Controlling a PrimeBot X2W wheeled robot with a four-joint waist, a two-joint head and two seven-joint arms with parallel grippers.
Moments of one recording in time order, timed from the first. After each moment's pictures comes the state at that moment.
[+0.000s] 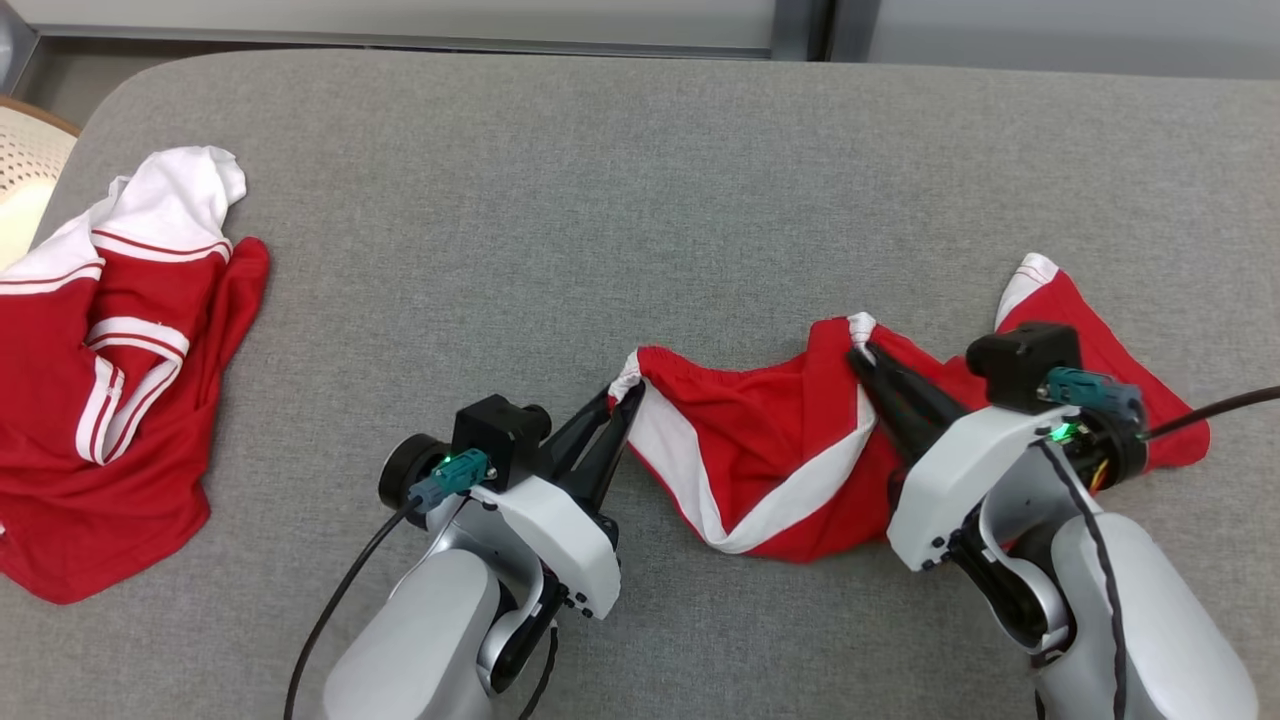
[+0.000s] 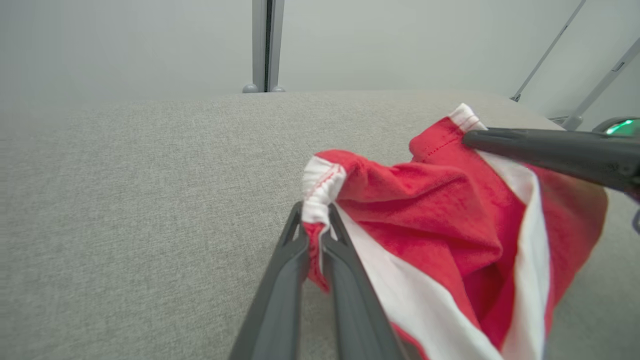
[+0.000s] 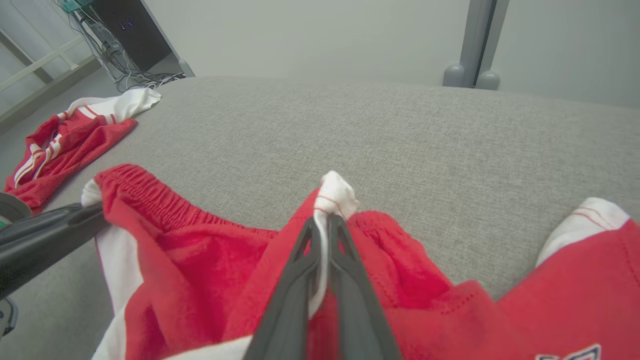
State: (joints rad) left arm -0.45 0.06 -0.56 0.47 -0.43 -0.11 -0.12; right arm -0.37 -0.14 0.31 0.17 0.34 0.13 0.34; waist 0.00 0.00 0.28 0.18
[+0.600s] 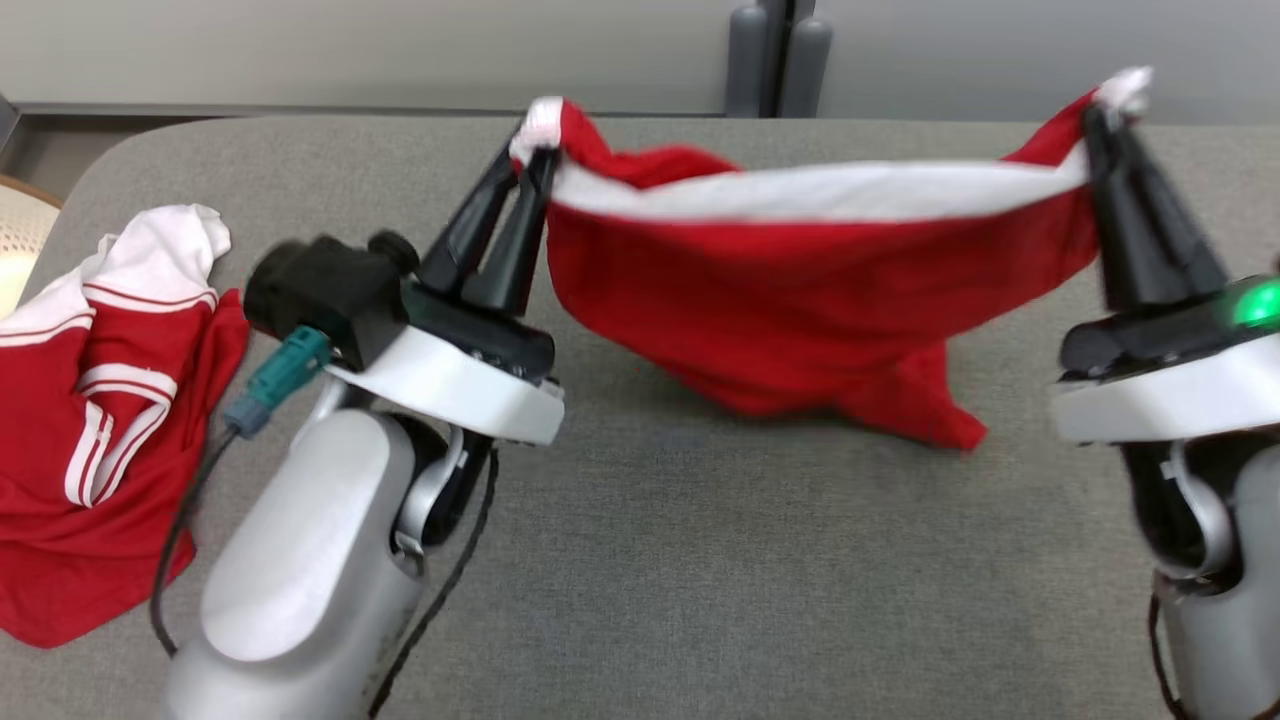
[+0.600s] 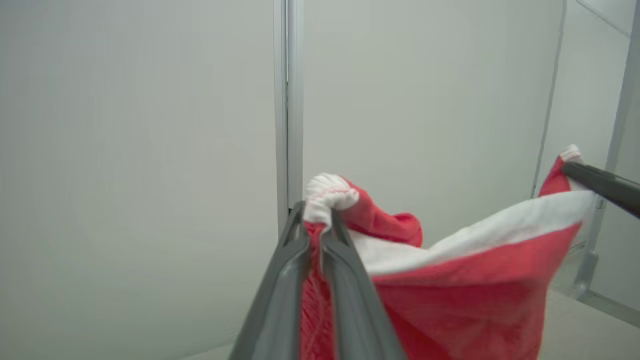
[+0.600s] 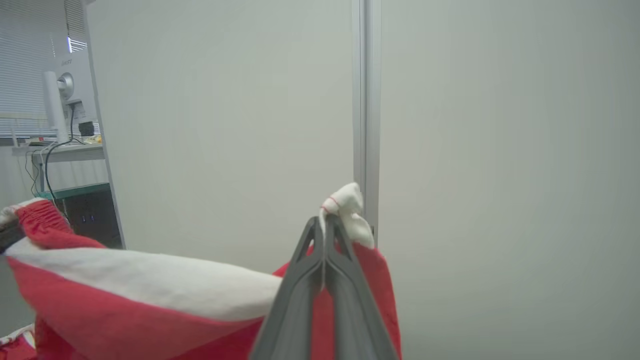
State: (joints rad) left arm -0.56 0.13 -0.43 0.16 -0.43 -0.02 -0.19; right arm -0.40 -0.18 0.12 -0.11 0.27 0.13 0.05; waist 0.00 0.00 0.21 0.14
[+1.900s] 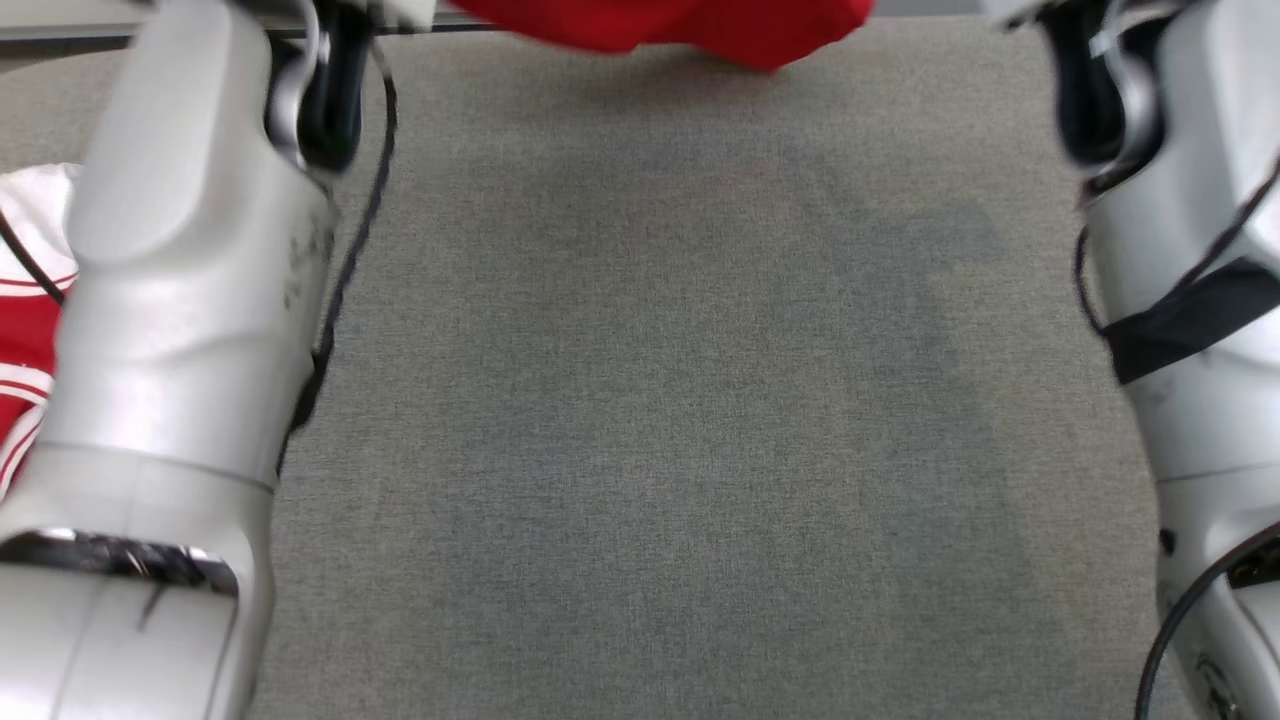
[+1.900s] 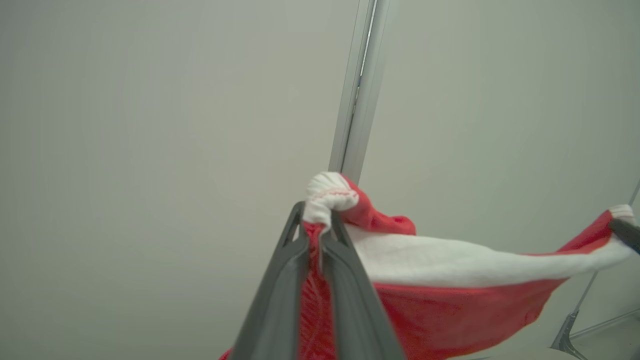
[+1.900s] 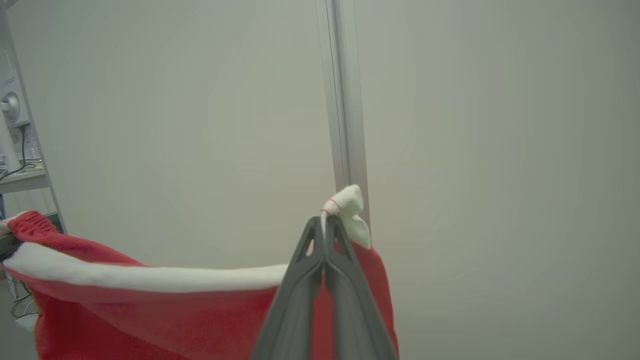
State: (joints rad) left arm -1.24 0.06 -0.28 0.83 -0.54 -0.12 -0.26; right arm -1.18 -0.10 0.21 0.63 0.32 0.13 -0.13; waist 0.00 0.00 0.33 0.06
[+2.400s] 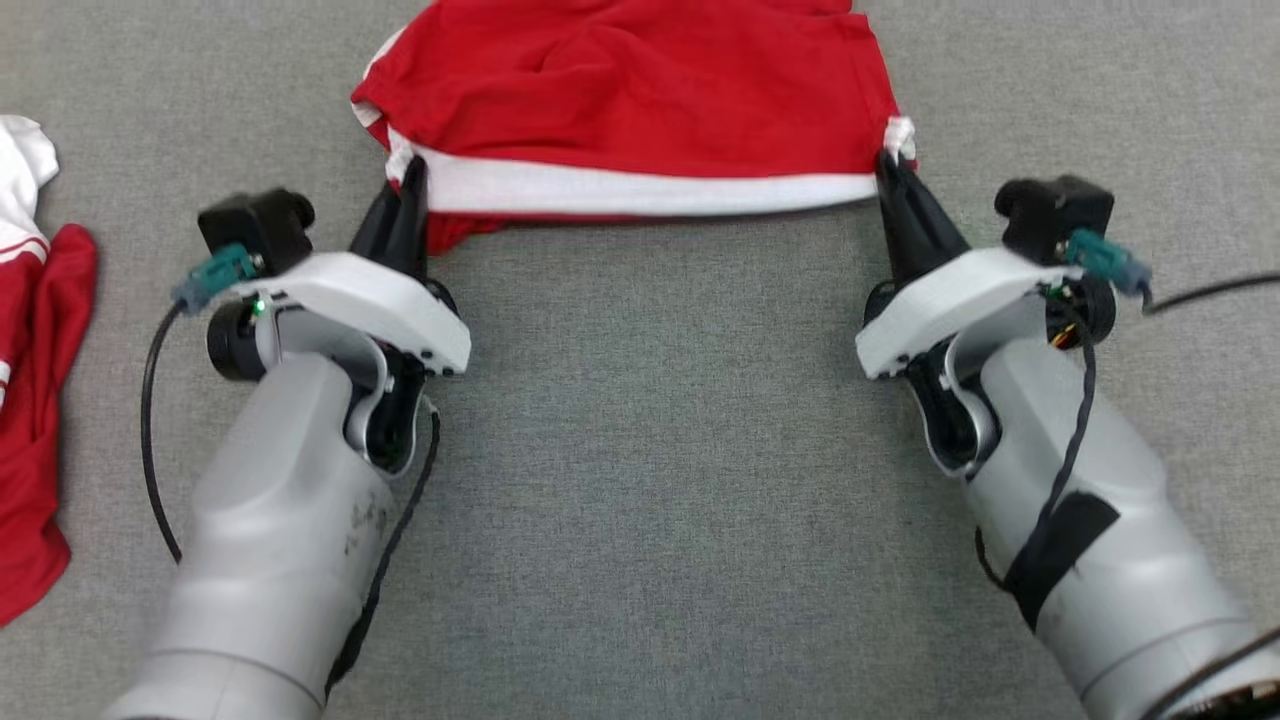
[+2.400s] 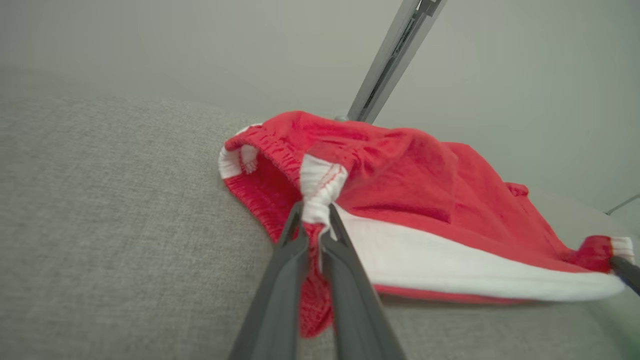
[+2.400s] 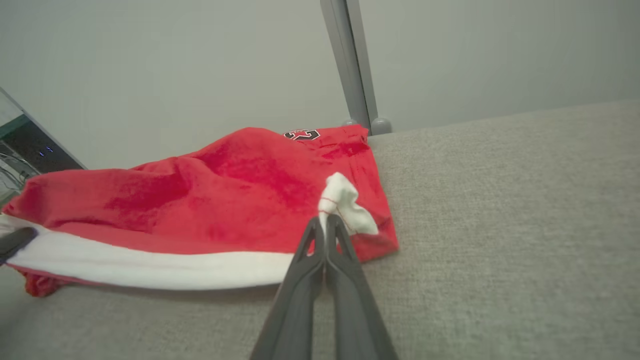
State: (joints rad) left arm -0.87 0.05 -0.32 0.98 -0.66 -0.13 -0.26; right arm -0.90 -0.05 0.39 0.96 0.50 0.13 -0.26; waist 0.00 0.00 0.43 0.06
